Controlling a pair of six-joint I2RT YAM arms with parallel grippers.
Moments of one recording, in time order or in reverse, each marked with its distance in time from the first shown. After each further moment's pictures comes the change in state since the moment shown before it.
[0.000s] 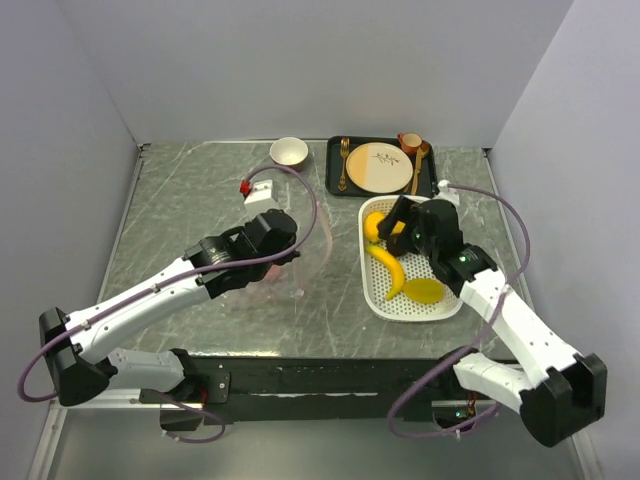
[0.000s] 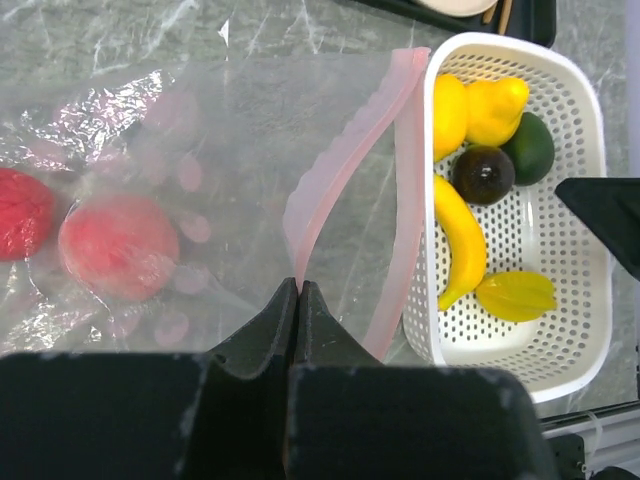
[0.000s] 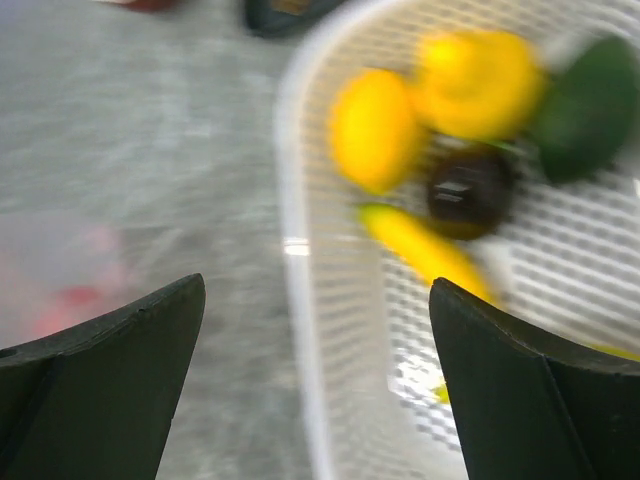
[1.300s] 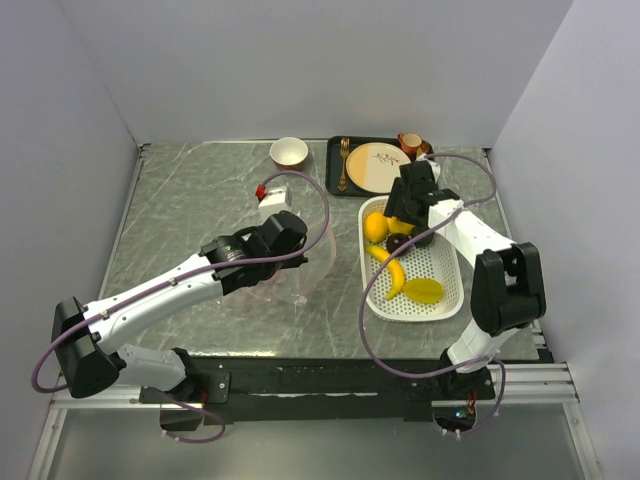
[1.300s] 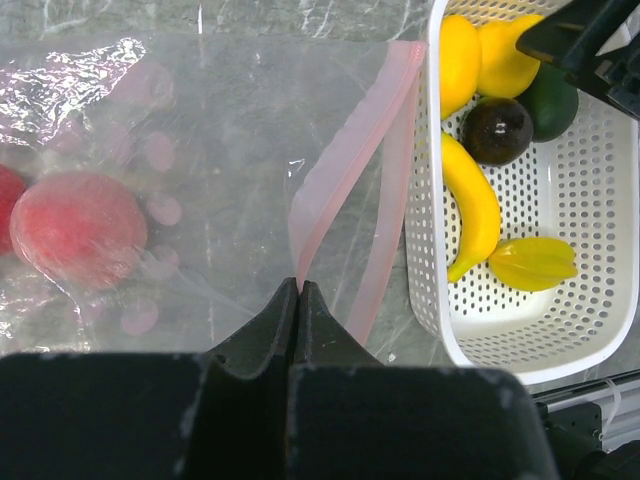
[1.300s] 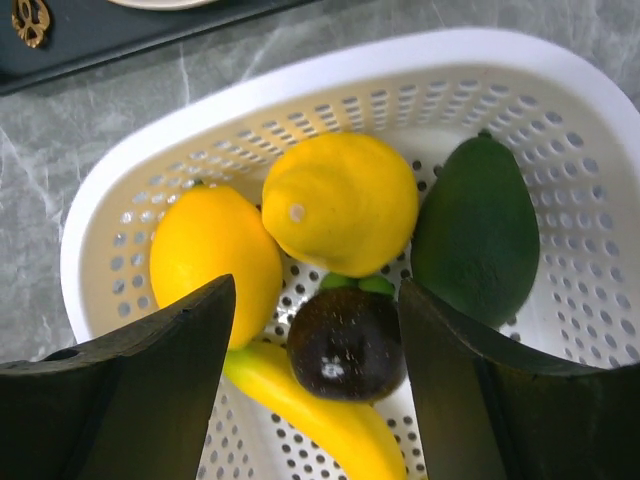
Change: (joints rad) left arm 0.006 0.064 -0.023 0.032 0.090 0.015; right arm -0.164 0.616 0.345 -0.069 0.069 -0.180
